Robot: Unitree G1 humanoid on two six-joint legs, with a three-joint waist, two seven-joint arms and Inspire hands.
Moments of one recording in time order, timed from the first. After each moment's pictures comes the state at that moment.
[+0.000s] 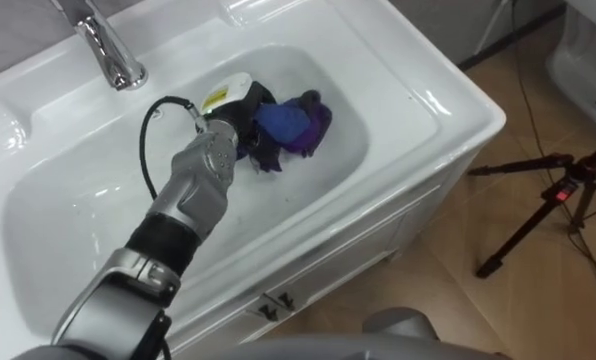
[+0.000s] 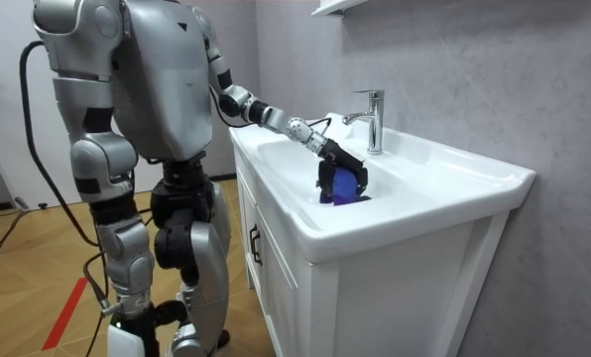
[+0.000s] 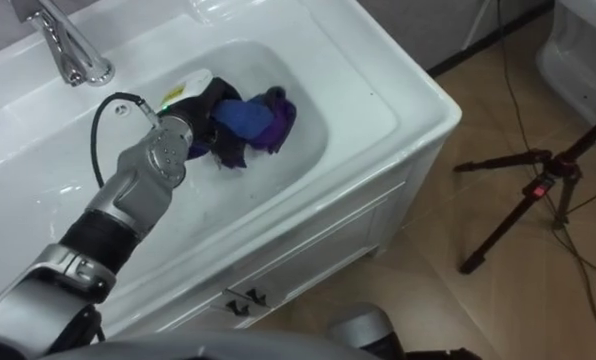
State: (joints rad) left arm -0.35 0.20 -0.42 0.42 0.66 0.34 -0.13; right arm 0.05 -0.23 -0.02 1.32 0.23 0.12 -0.17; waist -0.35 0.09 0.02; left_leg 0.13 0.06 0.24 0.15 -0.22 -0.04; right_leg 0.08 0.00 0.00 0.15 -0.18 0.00
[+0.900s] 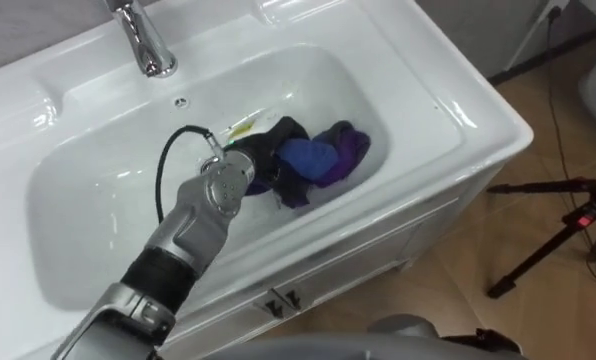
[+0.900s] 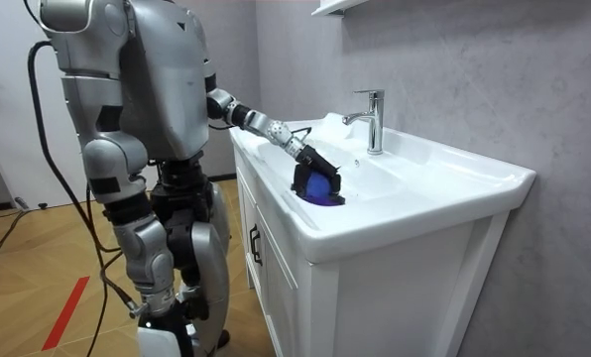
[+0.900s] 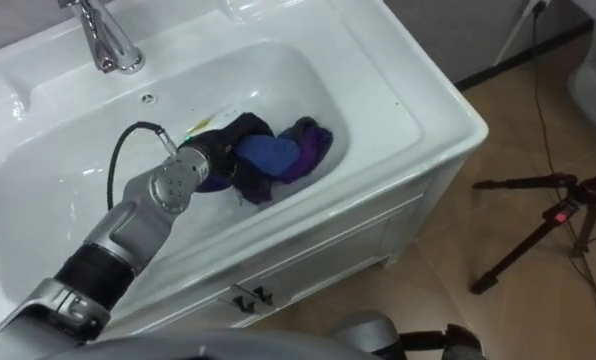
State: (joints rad) left arm -0.17 0.20 -0.40 0.35 0.58 0.21 -0.19; right arm 0.03 -0.22 0.05 1.32 0.33 0.06 -0.12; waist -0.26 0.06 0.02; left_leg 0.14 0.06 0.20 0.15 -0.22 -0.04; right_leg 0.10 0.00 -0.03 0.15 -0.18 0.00
